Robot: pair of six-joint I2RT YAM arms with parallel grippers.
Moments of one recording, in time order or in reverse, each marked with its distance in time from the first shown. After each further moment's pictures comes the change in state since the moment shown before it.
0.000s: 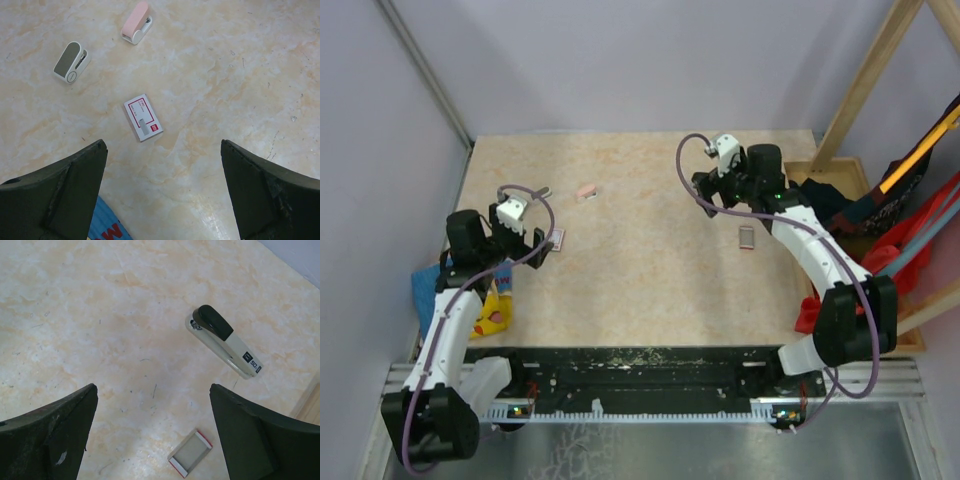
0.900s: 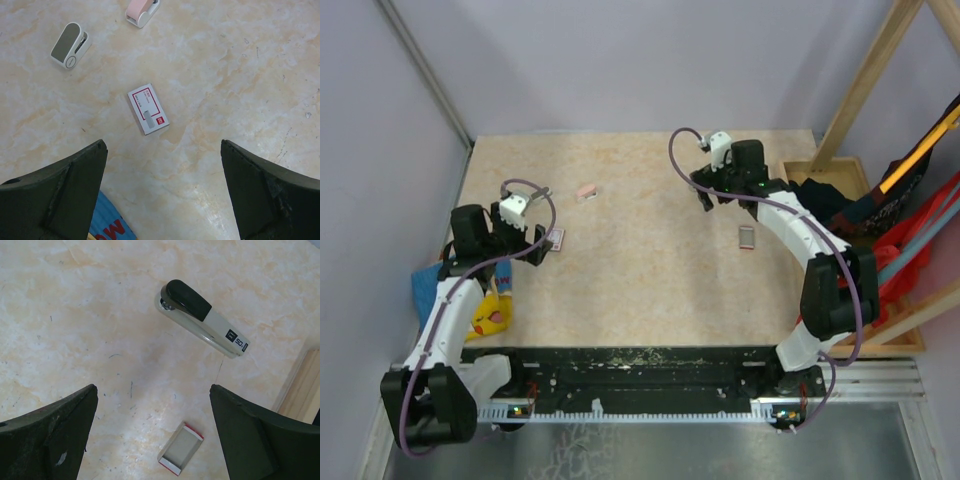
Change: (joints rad) left arm 0.000 0.077 0.023 -0.015 -0.027 0.014; right arm 0.032 0.195 0.118 -0.026 0.215 0.047
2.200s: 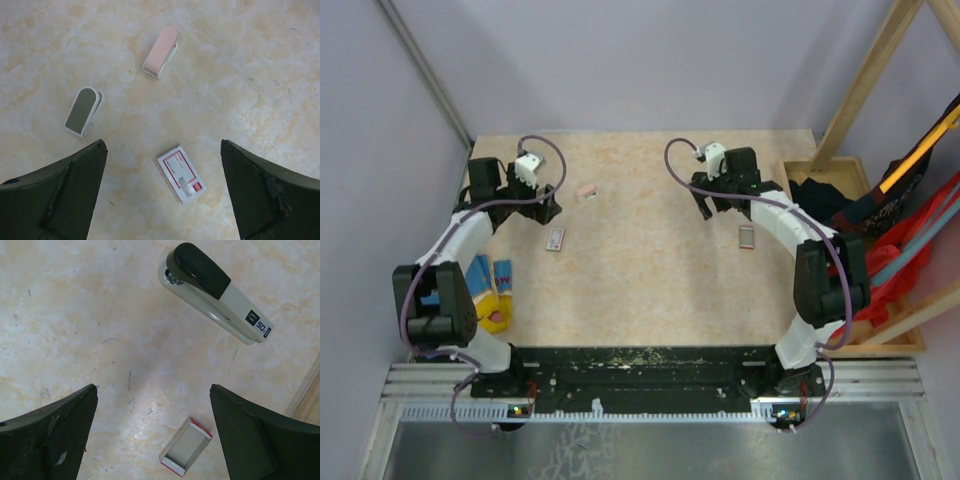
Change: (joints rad) left arm -0.026 0.487 0.345 0.064 0.043 0.050; right arm 0.001 0.084 -0.017 0.000 0.034 -0.012
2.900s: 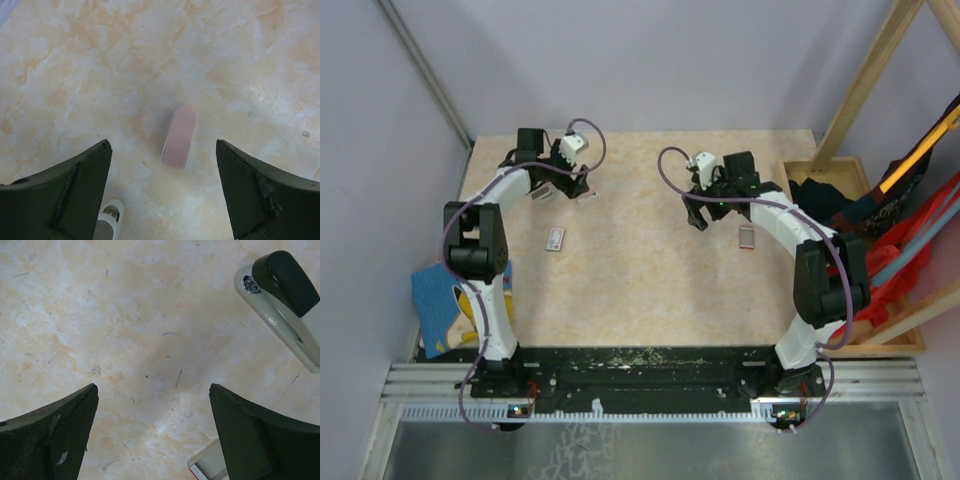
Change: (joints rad) left arm -0.143 0.586 0.573 -0.080 -0.014 0.177; right arm 0.002 0.000 -0.010 -0.073 -0.252 -0.080
